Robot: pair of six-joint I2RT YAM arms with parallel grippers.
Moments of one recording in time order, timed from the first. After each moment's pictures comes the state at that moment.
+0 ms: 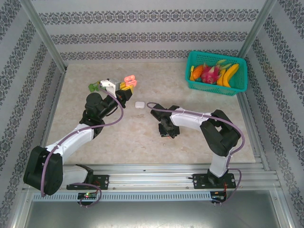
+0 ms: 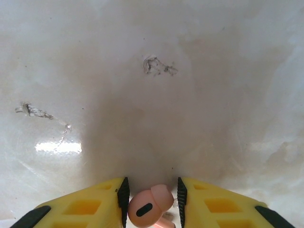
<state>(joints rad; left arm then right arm) -0.33 1.25 0.69 0.64 0.34 -0.18 0.74 1.82 1.12 -0.82 0.09 0.73</state>
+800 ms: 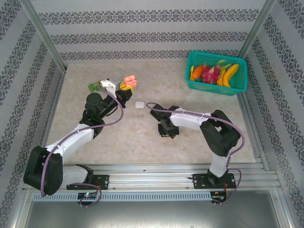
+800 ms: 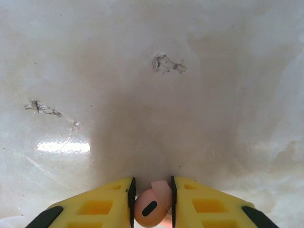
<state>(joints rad) -0.33 1.25 0.69 0.64 0.35 -0.18 0.74 1.82 1.12 -0.81 0.09 0.74</state>
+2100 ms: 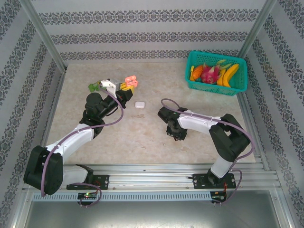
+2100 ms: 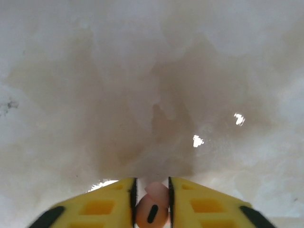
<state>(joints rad) -0.33 1.26 0.69 0.65 0.37 -0.20 0.70 1.72 1.02 -0.84 0.16 1.22</state>
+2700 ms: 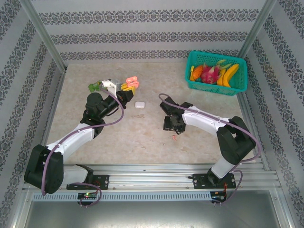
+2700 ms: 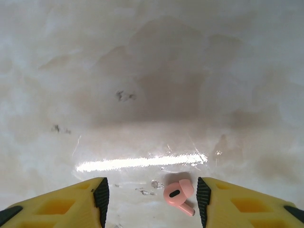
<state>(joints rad) -0.33 1.27 0.70 0.65 0.41 -0.20 0.65 1.65 1.08 -0.81 0.04 0.73</state>
